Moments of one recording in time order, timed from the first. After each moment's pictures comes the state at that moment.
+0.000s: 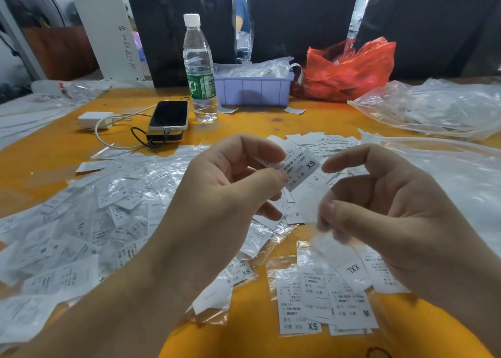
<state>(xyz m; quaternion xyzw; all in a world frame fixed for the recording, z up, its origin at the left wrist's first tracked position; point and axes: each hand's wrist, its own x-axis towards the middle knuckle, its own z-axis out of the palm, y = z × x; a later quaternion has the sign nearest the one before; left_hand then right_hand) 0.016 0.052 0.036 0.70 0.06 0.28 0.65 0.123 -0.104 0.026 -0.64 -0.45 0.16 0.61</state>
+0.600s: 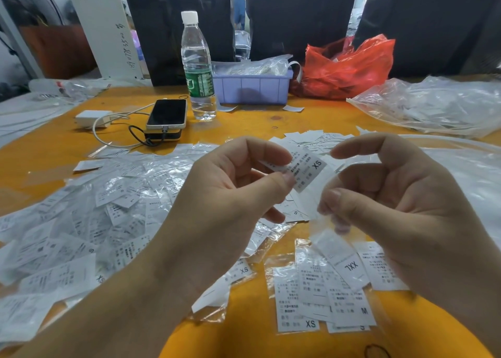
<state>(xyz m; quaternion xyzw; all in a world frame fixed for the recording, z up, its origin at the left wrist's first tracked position) 0.017 0.049 0.032 0.72 0.07 0.27 0.64 0.120 -0.103 0.026 -0.63 -0.45 0.07 0.63</state>
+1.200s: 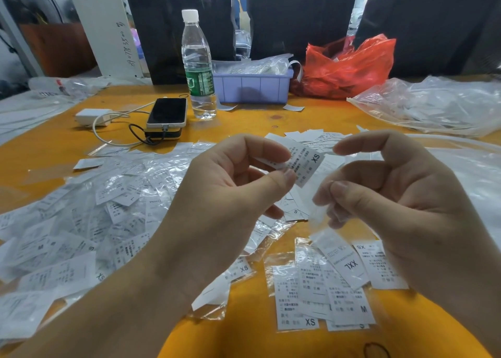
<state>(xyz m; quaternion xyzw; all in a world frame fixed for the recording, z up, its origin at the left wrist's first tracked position) 0.018 0.049 0.032 0.72 0.07 0.29 0.63 0.123 -0.102 0.023 -0.63 -0.42 0.08 0.65</state>
